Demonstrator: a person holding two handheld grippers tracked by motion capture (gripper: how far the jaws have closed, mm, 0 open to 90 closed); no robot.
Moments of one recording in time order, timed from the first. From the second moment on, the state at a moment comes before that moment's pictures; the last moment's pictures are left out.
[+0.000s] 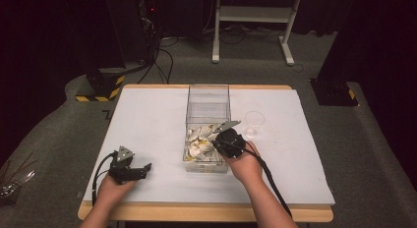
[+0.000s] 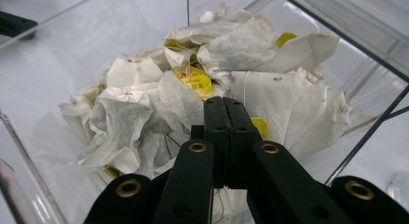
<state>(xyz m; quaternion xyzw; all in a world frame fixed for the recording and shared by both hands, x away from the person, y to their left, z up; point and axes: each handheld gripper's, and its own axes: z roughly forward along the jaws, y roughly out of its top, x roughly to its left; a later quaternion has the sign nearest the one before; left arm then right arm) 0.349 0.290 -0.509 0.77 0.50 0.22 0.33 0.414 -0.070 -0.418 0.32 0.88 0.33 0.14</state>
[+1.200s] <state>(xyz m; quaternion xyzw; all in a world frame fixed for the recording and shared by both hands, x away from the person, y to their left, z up) 0.348 0.290 -0.510 0.77 0.50 0.22 0.34 0.378 -0.094 -0.401 0.32 0.76 0.54 0.19</state>
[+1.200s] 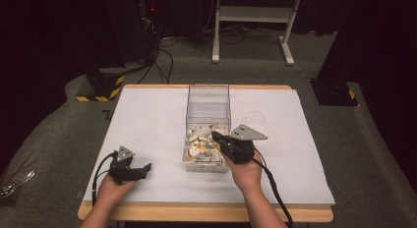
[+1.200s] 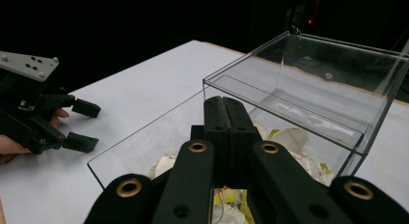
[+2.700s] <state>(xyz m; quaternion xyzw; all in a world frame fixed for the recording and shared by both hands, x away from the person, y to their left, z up) 0.348 0.290 -0.510 0.77 0.50 0.22 0.34 0.360 -0.146 -0.369 0.34 0.69 0.59 0.24</state>
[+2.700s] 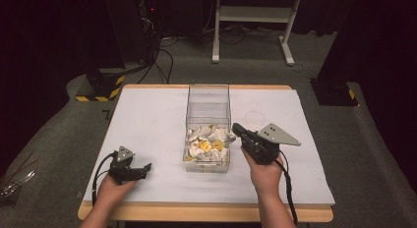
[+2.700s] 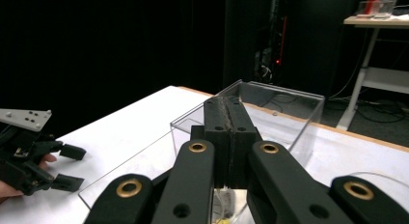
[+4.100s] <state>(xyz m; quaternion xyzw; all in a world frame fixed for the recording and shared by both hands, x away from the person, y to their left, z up) 0.348 0.290 -0.510 0.77 0.50 0.22 0.34 0.382 -0.214 -0.372 0.42 0.64 0.57 0.29</state>
